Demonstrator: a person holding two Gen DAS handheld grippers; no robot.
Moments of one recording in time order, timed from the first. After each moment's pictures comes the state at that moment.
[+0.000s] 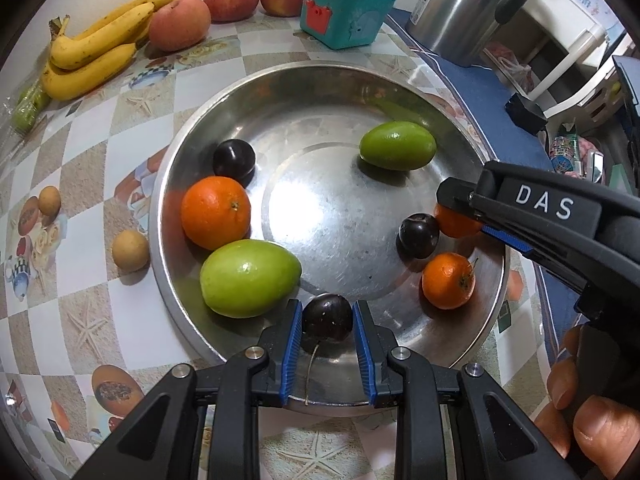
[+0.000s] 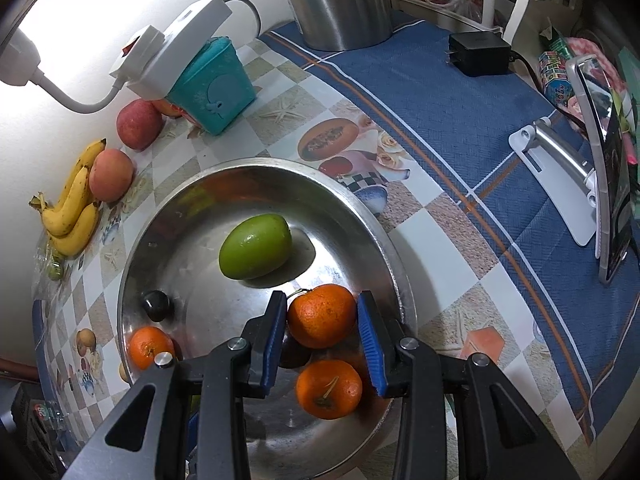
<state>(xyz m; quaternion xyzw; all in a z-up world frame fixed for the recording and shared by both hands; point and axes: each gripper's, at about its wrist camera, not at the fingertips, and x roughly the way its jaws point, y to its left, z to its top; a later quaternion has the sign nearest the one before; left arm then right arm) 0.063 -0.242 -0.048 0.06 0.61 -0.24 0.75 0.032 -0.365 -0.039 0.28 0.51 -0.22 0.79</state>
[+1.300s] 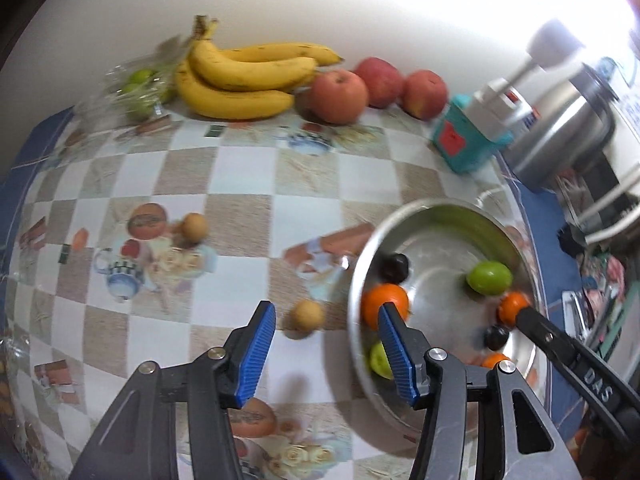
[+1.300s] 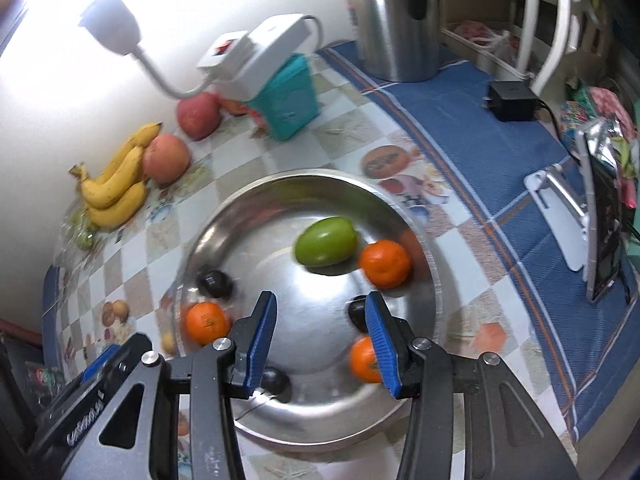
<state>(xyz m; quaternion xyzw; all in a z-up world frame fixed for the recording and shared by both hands) 0.110 -0.132 0.007 -0.03 0.56 -0.12 0.82 0.036 -0.321 0.007 0.24 0.50 -0.16 0.82</state>
